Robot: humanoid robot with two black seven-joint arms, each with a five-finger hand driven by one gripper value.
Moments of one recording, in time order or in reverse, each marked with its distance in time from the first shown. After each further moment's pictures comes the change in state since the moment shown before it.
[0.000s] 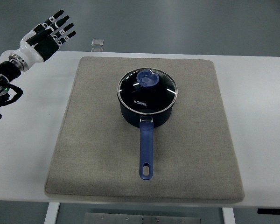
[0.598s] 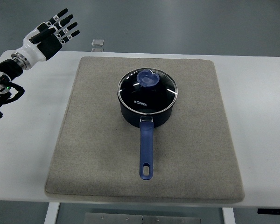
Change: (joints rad) left arm -0.015 0.002 0.014 -0.007 0.016 0.002 0.001; right arm 0.000 0.000 0.000 0.000 0.000 0.000 0.000
